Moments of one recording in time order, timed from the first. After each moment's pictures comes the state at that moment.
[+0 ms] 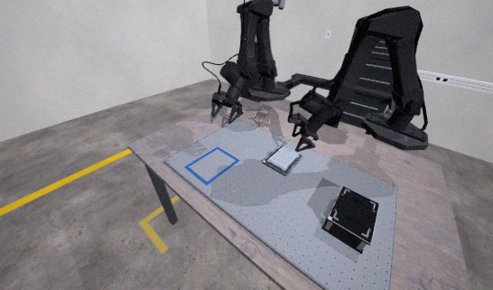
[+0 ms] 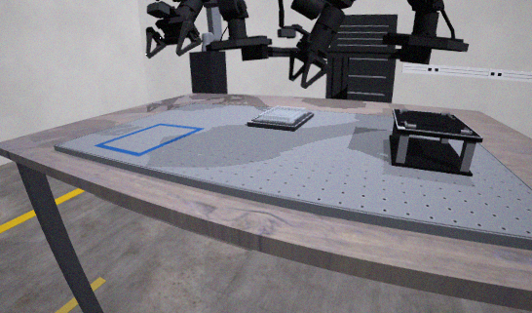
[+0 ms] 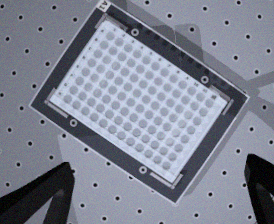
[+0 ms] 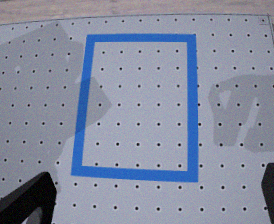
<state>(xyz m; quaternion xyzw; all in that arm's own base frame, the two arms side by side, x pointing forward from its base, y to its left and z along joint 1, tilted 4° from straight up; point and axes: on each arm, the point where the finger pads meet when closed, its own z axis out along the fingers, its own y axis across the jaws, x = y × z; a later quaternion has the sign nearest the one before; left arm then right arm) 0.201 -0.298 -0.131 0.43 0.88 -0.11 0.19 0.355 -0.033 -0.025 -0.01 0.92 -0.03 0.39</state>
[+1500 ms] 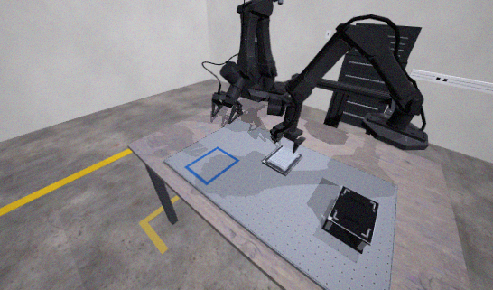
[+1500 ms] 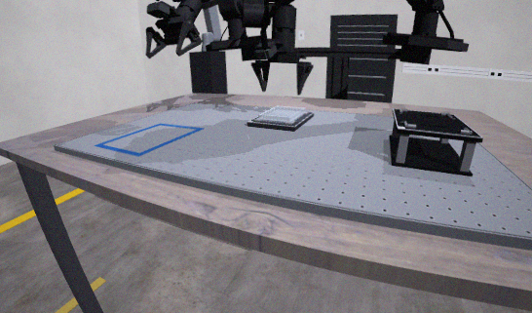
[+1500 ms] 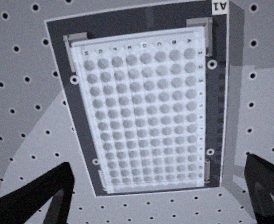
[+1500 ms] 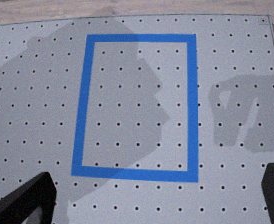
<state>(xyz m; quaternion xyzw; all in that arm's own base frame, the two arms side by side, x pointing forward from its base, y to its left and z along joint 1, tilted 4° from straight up) 0.234 -0.330 -0.152 0.01 1.00 0.01 0.03 0.355 -0.033 -0.025 -0.01 0.92 -0.03 0.39</state>
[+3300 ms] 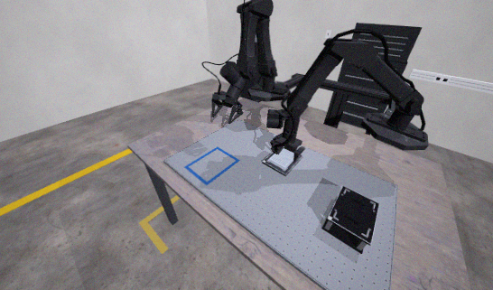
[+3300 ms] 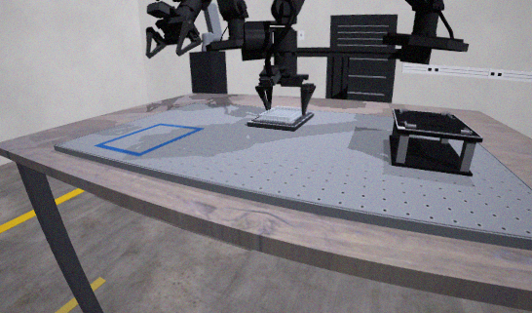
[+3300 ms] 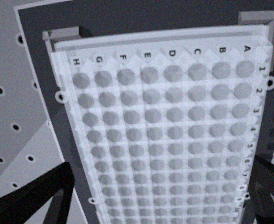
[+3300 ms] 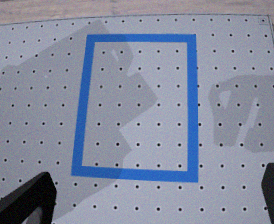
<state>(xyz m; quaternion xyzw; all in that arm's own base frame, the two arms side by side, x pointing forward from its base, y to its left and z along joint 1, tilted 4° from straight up) 0.230 -0.317 -0.206 0.00 1.00 0.03 0.01 0.355 -0.033 -0.025 -0.01 0.92 -0.03 0.39</state>
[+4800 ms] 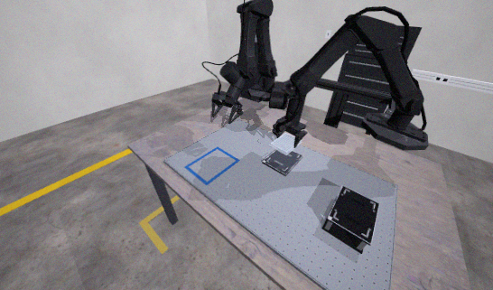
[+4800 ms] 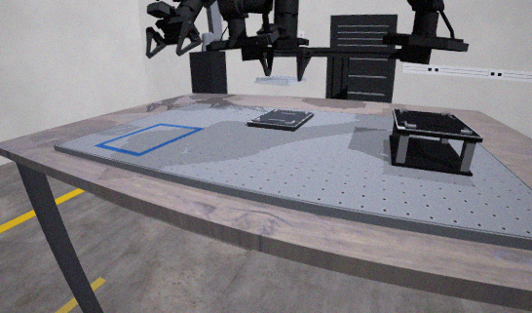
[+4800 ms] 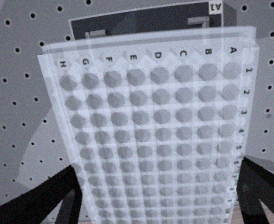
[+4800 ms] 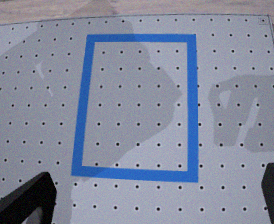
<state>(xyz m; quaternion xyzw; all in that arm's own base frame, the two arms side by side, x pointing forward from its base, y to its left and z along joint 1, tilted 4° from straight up) 0.236 -0.325 -0.120 0.02 1.00 0.01 0.03 0.355 -0.033 -0.025 -0.01 0.92 -0.03 0.39</state>
